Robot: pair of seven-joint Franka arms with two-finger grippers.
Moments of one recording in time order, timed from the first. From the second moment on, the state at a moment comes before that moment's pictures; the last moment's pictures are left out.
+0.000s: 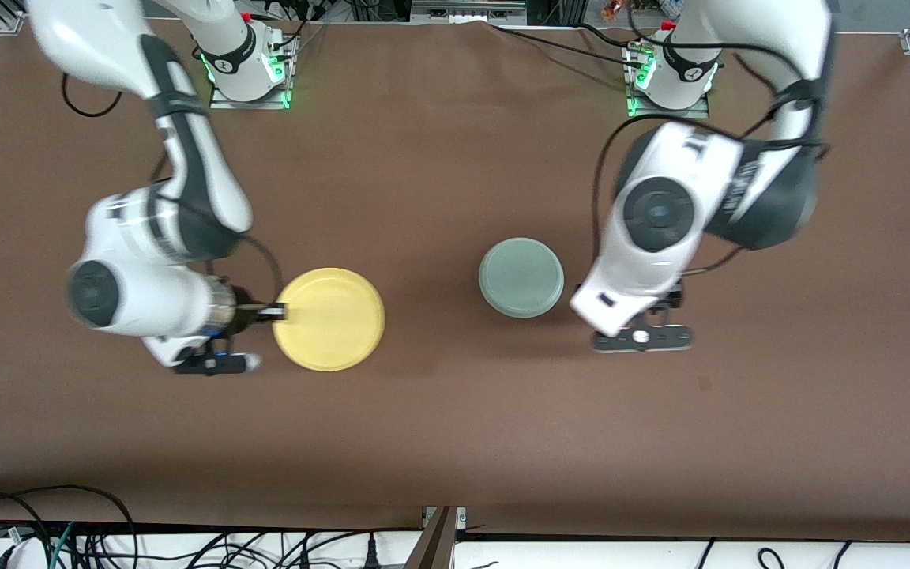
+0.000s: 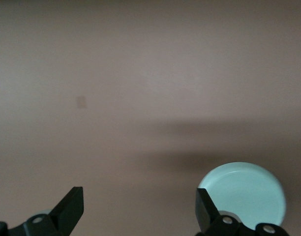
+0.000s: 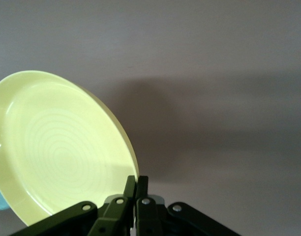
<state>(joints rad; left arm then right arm) -0.36 0.56 -0.01 -1.18 0.16 1.66 -0.36 0.39 0.63 -0.06 -1.35 0.26 1.89 0.31</state>
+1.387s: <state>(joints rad) 0.04 -0.02 0.00 -1.70 0.01 1.74 0.09 0.90 0.82 -0.08 -1.37 0.26 2.30 1.06</state>
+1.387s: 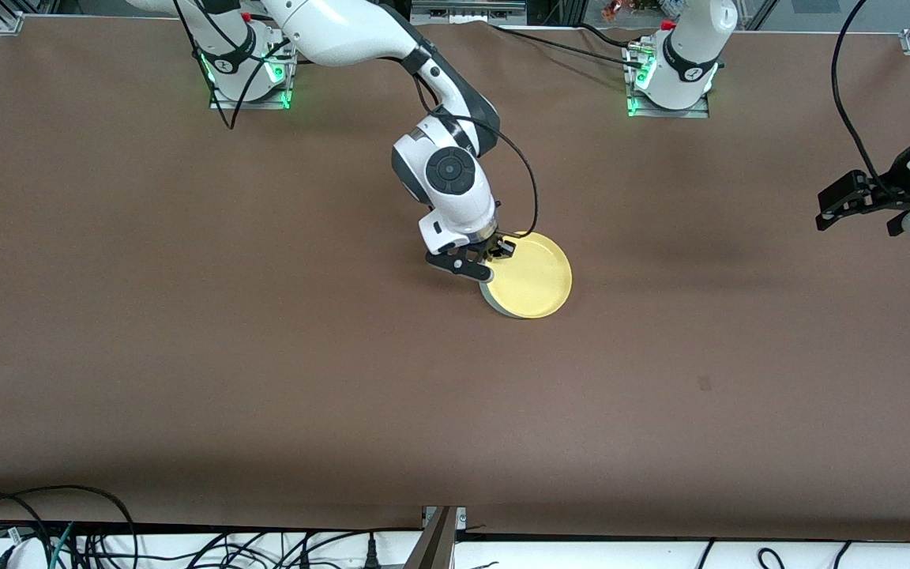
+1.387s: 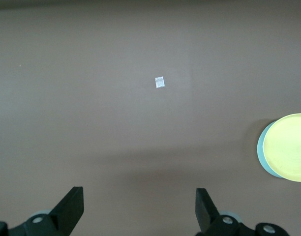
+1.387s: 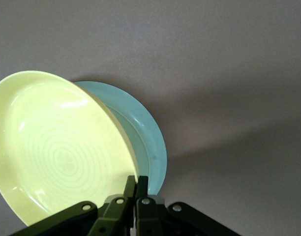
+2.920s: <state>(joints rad) 0.05 -0.03 -0.03 -1.72 0.02 1.64 0.06 0.64 0.27 -0.44 -1.49 0.26 1.68 0.47</state>
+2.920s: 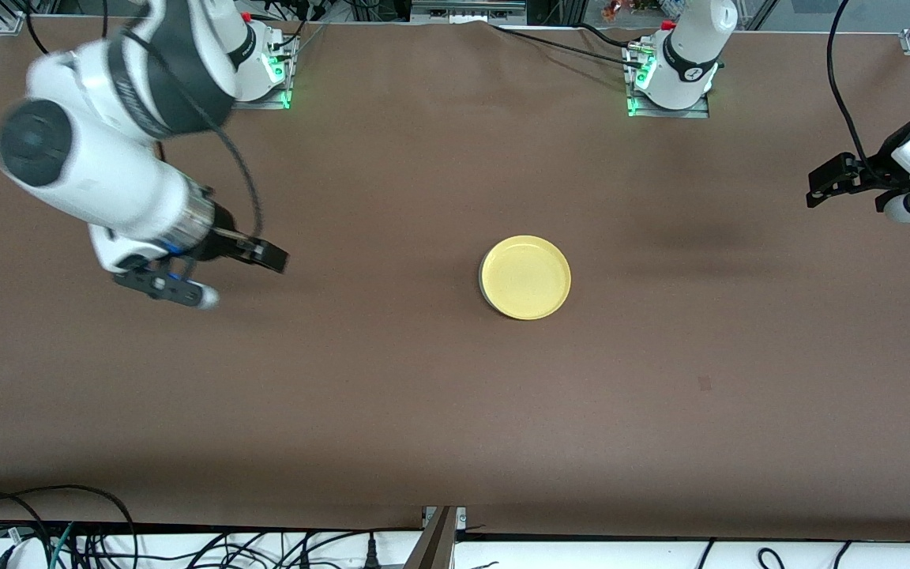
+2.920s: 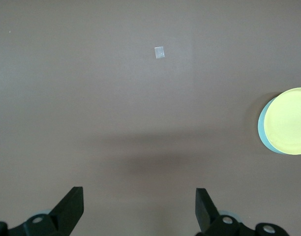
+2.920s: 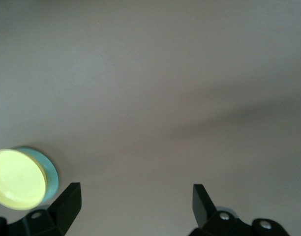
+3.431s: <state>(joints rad) 0.05 -0.03 -0.05 -1.72 0.04 1.64 0.06 0.44 0.03 -0.32 -1.66 0.13 1.62 0.26</state>
